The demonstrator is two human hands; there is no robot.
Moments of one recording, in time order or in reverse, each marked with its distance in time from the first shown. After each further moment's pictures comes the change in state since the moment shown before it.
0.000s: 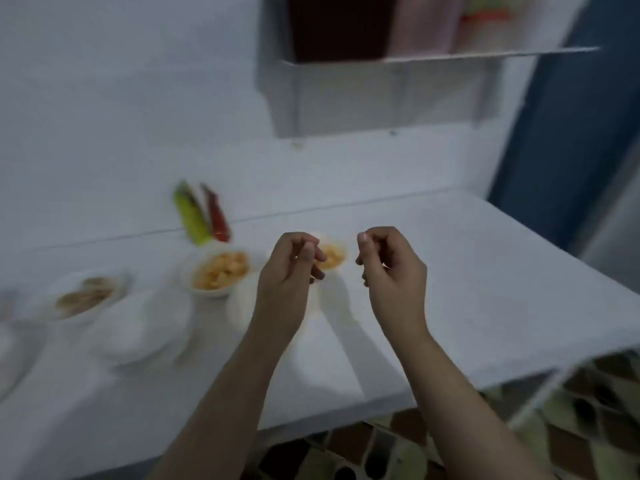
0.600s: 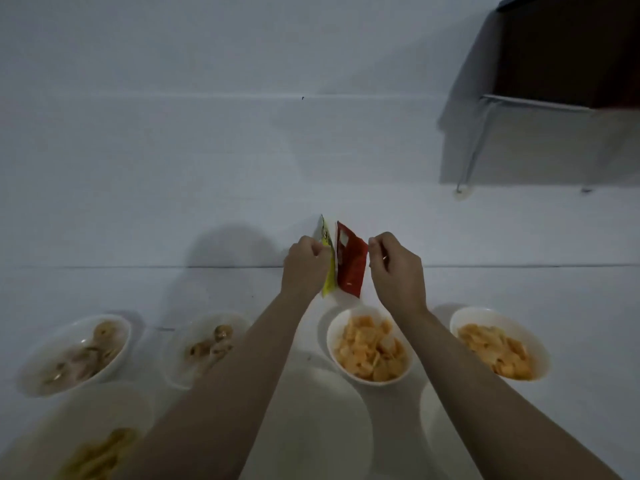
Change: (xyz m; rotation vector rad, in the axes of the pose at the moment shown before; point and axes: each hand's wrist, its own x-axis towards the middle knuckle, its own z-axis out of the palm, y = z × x) left_hand 0.239 -0.150 -0.279 0.485 0.214 -0.284; right_hand 0.107 0.054 0.361 -0.353 -0.241 -0.198
